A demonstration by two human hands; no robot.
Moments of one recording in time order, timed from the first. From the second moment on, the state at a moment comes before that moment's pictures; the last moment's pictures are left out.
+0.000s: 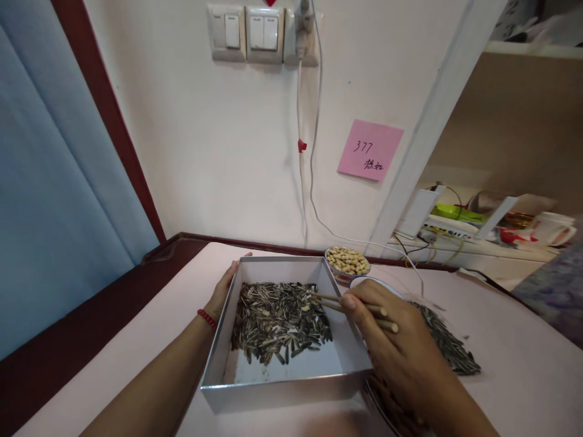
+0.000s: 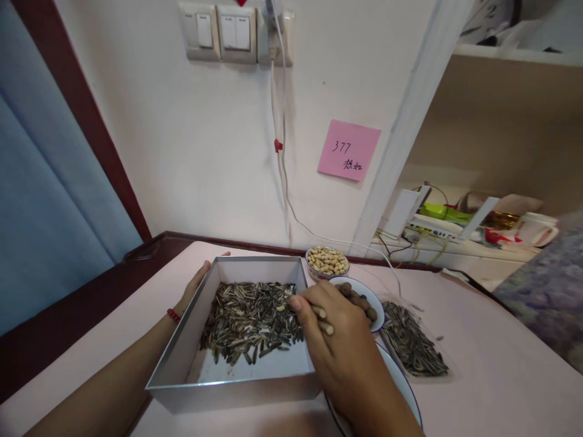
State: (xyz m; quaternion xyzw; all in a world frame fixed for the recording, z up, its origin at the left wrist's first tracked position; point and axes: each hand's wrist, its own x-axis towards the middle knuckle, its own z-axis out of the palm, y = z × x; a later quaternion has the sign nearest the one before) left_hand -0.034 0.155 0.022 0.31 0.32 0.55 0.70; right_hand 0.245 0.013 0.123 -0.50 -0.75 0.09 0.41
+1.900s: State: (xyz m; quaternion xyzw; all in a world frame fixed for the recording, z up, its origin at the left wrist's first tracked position) left_hand -0.036 0.158 0.029 0.28 0.40 0.54 0.69; right_hand 0.320 0.041 0.121 -0.57 -0.59 -0.08 0.56
